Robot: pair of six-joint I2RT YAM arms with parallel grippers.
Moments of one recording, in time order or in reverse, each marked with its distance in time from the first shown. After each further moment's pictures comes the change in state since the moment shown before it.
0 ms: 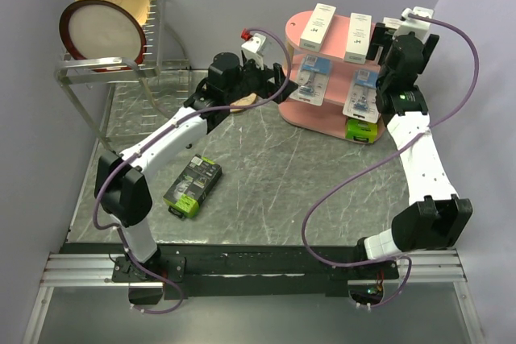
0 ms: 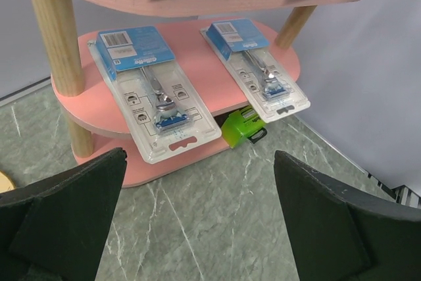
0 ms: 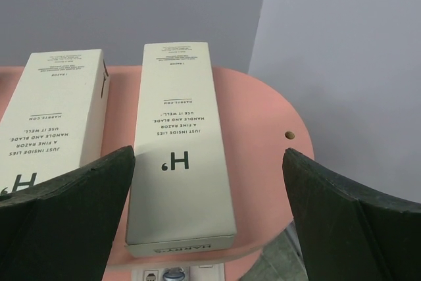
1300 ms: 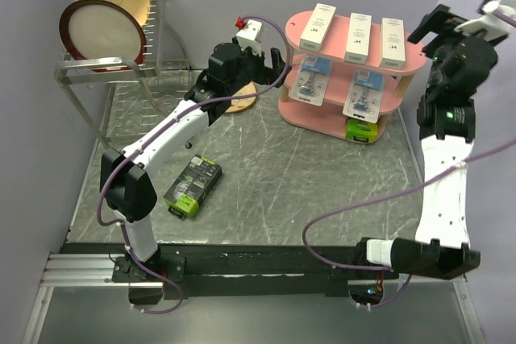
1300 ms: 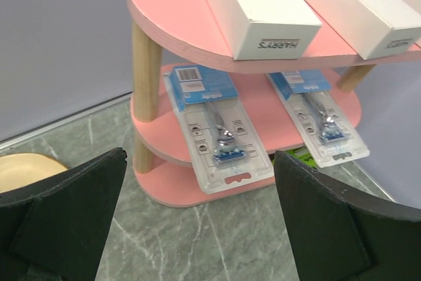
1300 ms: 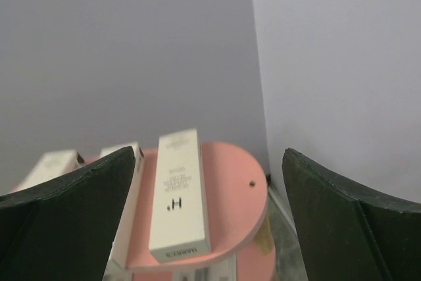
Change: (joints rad) left arm 0.011 0.053 0.127 -0.053 -0.206 0.047; right arm -0.202 -0.177 0.132 -0.090 -0.261 0.217
